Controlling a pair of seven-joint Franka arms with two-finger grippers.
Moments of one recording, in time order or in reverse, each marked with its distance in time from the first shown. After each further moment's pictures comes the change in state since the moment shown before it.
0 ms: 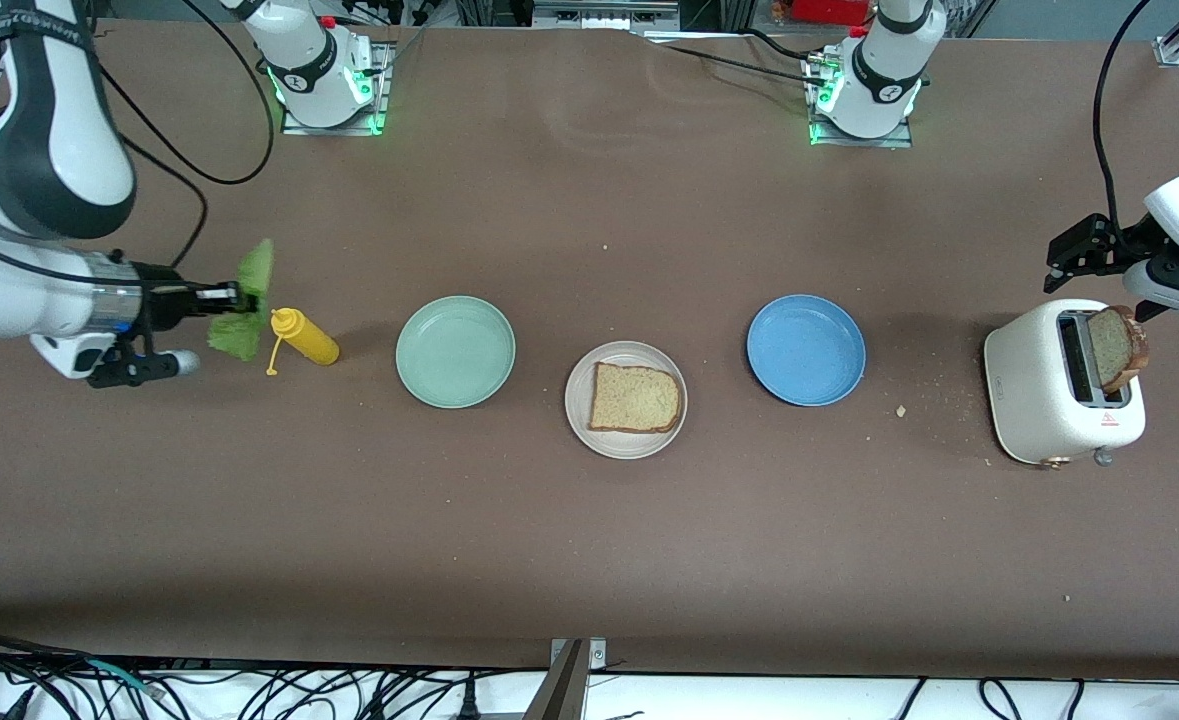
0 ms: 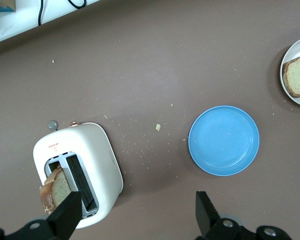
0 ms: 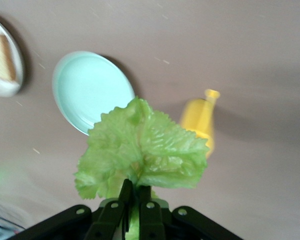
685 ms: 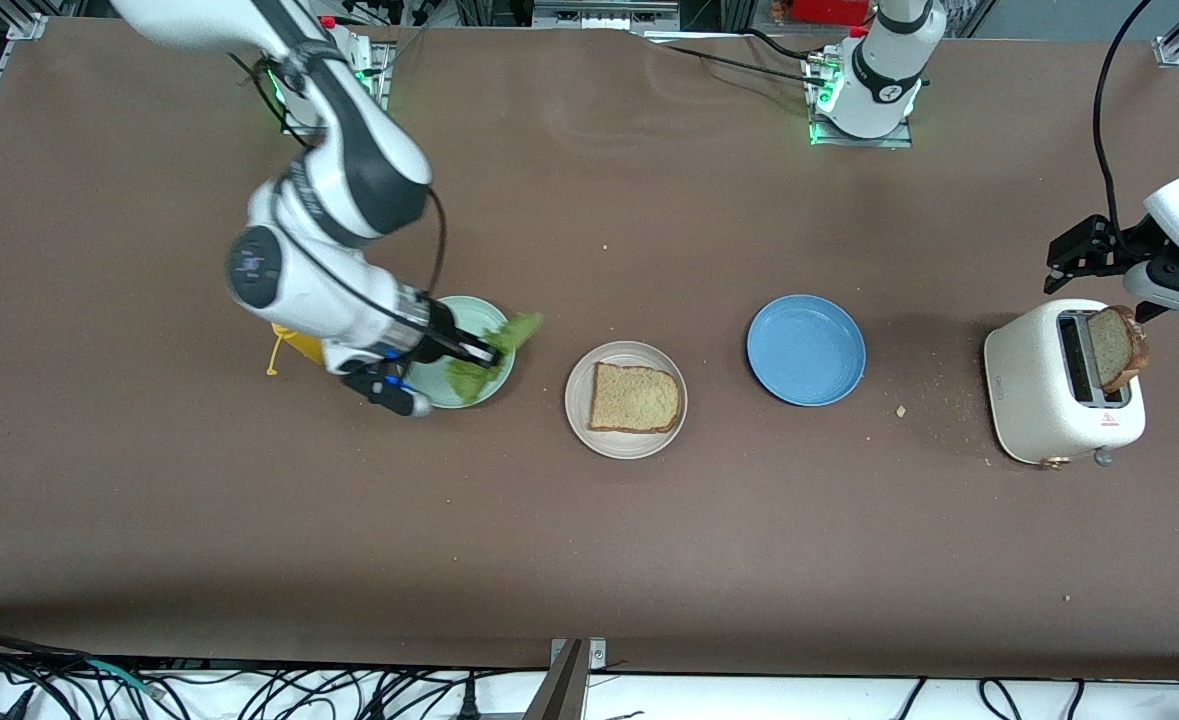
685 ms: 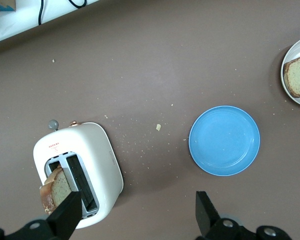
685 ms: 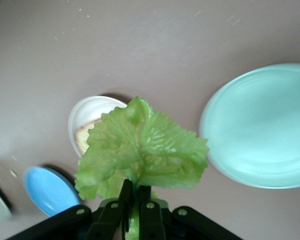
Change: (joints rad) left arm 0.001 0.001 0.001 -0.001 0.000 0.002 0.000; right arm 0.425 0.242 0.023 0.089 0.102 0.580 0.802
